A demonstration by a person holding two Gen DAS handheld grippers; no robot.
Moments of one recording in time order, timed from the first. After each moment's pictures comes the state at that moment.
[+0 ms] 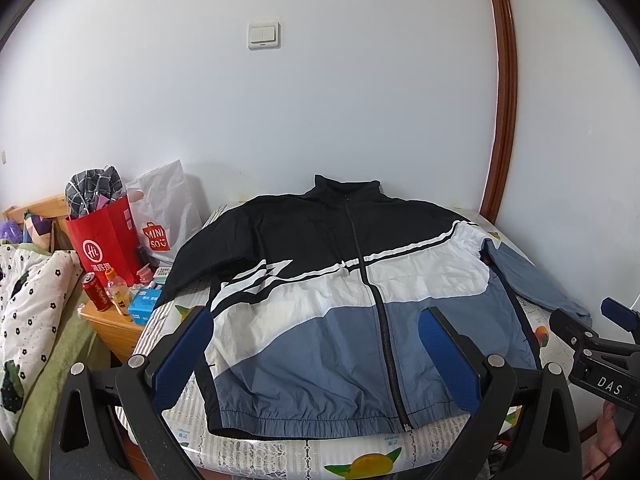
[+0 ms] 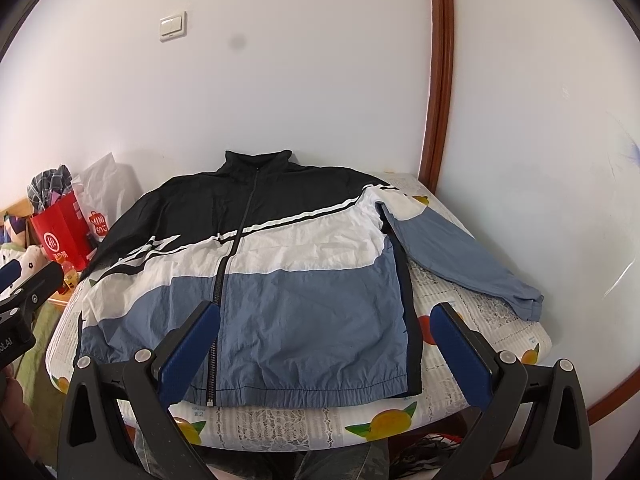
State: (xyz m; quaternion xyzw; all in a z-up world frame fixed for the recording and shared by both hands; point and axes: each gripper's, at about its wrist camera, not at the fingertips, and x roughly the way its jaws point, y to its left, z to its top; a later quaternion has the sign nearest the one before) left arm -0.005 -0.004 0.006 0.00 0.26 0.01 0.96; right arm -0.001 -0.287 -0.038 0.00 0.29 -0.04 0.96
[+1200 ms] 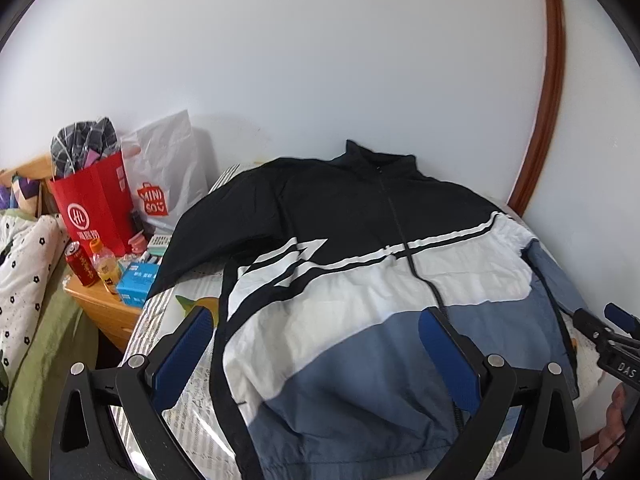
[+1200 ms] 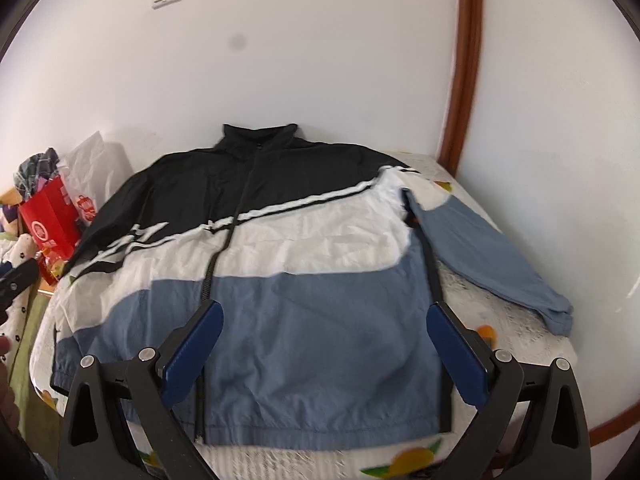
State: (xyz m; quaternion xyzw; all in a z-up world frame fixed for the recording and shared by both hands) left arm 0.086 0.080 -0.046 -0.05 0.33 0.01 0.94; right arm 0.081 -0.272 -0.070 -0.01 0.33 -0.02 0.94
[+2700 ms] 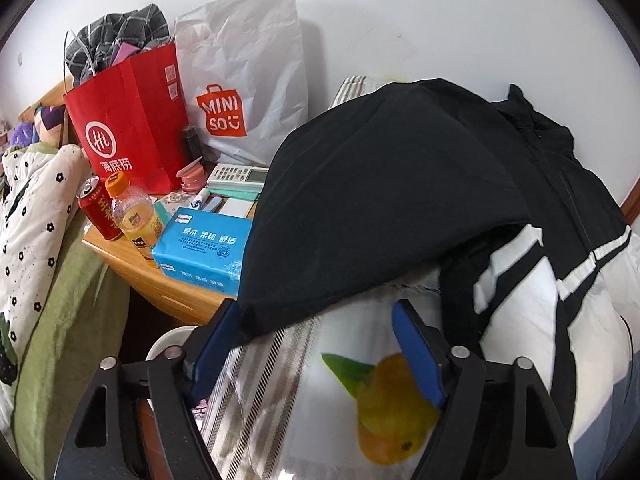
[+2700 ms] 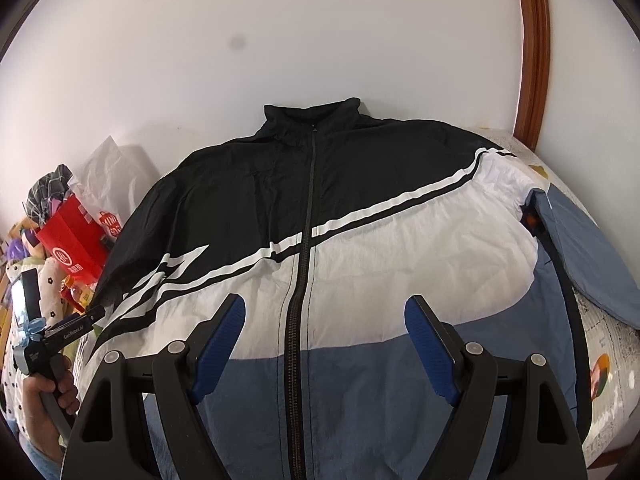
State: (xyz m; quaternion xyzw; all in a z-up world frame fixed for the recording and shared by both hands) left arm 0.231 0.239 -0.167 -0.09 0.44 0.12 0.89; right arm 0.205 -0.203 -0.104 0.05 0.38 0.04 0.92
